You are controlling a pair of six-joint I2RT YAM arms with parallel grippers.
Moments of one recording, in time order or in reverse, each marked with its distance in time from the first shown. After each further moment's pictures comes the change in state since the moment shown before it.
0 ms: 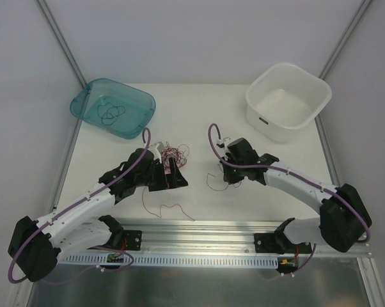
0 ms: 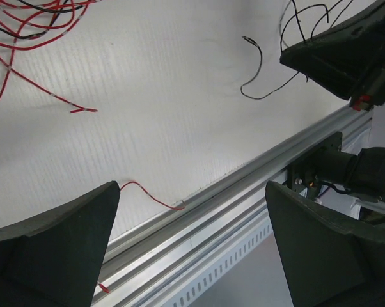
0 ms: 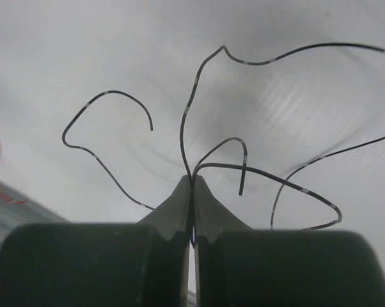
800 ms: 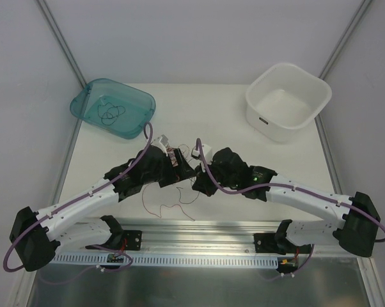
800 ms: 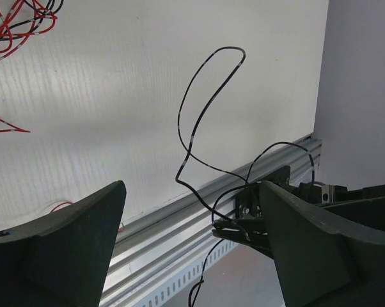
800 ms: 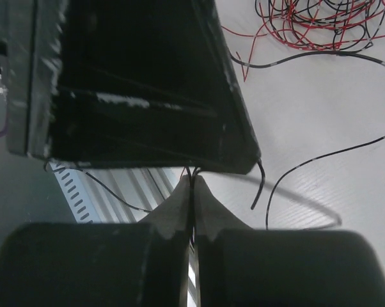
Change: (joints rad) left arm -0.146 0.068 0.137 0.029 -0.174 -0.216; right arm 0.369 -0.177 0.069 0.174 -0.146 0.041
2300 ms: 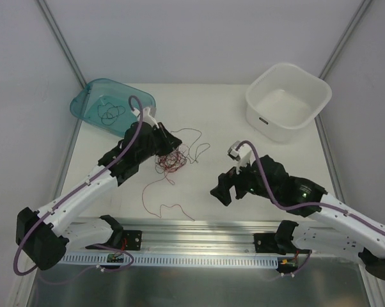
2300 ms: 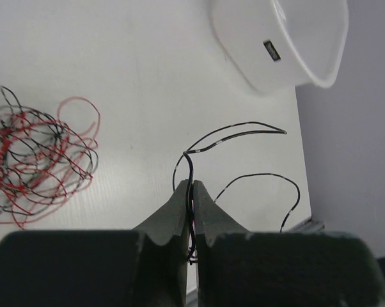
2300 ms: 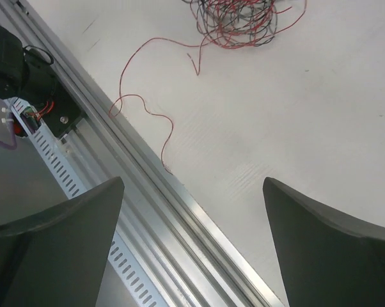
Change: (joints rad) left arm 0.134 0.074 0.163 0.114 -0.093 0.194; right arm 0.024 -0.369 0.000 -0.278 0.206 0.063
